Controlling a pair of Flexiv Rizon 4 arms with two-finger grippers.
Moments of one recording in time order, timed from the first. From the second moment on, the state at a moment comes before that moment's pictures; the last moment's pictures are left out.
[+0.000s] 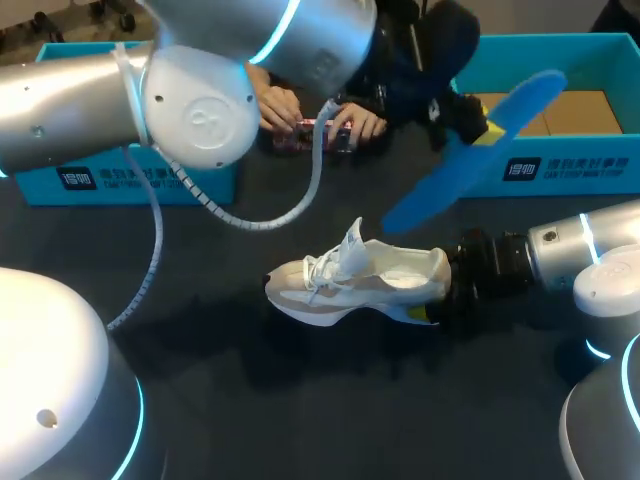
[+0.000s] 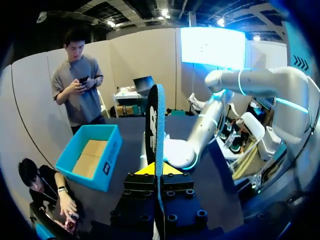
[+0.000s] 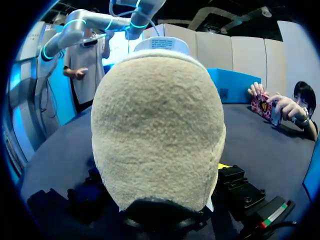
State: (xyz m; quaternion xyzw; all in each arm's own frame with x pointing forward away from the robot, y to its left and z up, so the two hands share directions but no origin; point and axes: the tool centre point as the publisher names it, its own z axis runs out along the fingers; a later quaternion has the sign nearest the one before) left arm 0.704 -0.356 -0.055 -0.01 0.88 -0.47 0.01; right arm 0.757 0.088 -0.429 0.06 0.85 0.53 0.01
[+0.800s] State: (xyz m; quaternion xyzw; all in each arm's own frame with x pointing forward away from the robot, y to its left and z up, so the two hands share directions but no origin) left arm 0.719 -0.329 0.003 -0.04 0.76 -0.62 -0.16; right arm 0.757 0.088 -0.429 0.06 0.85 0.53 0.01
